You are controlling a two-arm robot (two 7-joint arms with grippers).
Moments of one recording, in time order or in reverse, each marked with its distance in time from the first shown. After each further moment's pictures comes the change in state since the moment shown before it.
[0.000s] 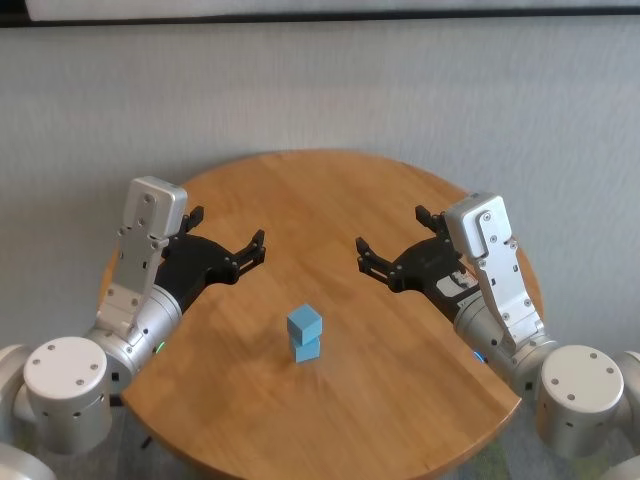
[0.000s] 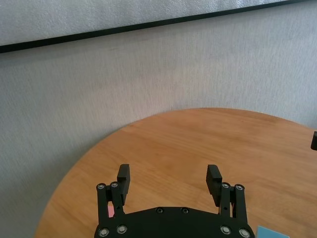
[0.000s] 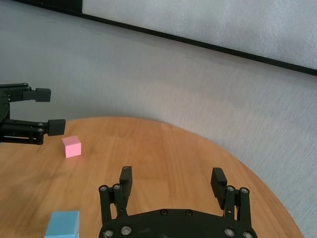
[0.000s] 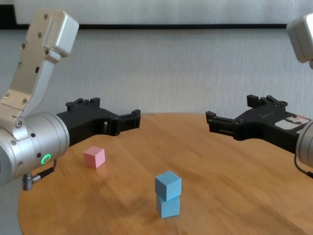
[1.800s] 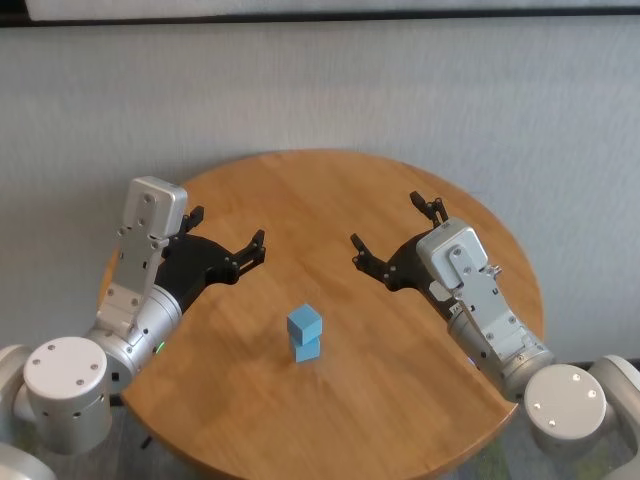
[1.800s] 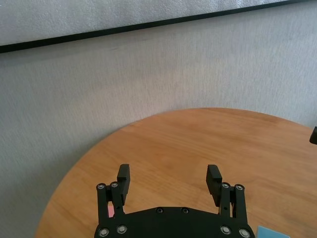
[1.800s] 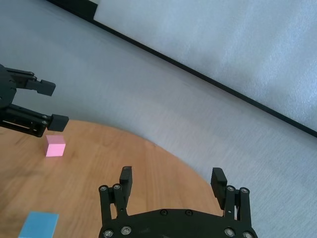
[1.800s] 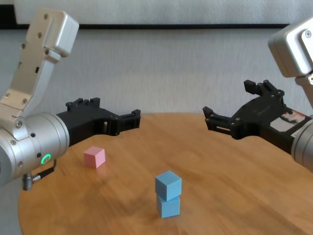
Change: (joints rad) left arm 0.000 0.000 0.000 0.000 0.001 0.000 0.003; right arm 0.009 0.040 -0.071 0.028 -0.167 -0.160 -0.098
